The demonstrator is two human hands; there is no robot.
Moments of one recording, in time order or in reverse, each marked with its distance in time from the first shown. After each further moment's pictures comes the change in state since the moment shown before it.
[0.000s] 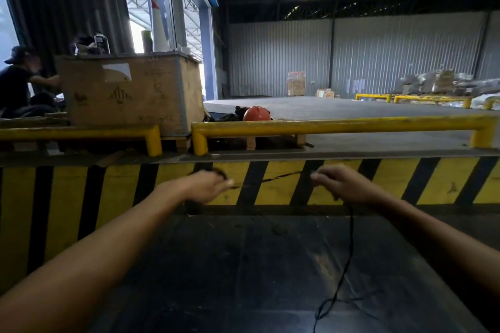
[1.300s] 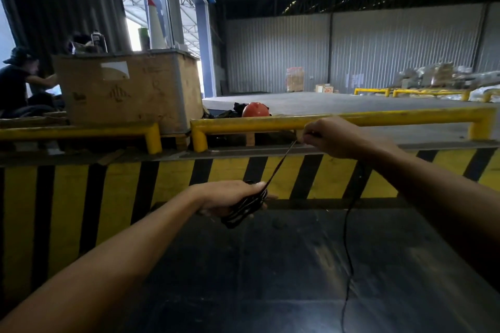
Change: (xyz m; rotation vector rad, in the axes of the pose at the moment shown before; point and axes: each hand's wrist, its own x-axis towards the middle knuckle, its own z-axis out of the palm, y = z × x) left_hand -0.021 0.039 0.021 -0.499 -0.460 0.139; right_hand 0.033 -0.057 -0.048 -0.489 0.091 -0.141
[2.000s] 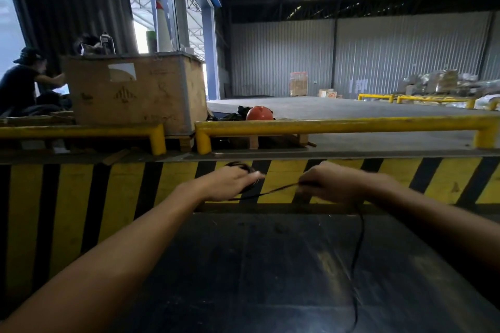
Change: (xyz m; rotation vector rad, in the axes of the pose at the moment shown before) left_hand -0.001 -0.002 -0.019 0.369 0.434 0.138; right_hand -0.036 -0.028 0.032 0.101 -0.424 -0.070
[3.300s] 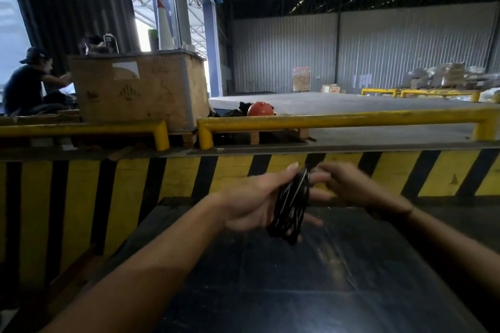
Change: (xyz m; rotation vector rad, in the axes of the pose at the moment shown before) left_hand -0.060 0.085 0.039 -1.043 -0.565 0.179; right_hand -0.046 0.014 0.028 0.407 0.344 0.095
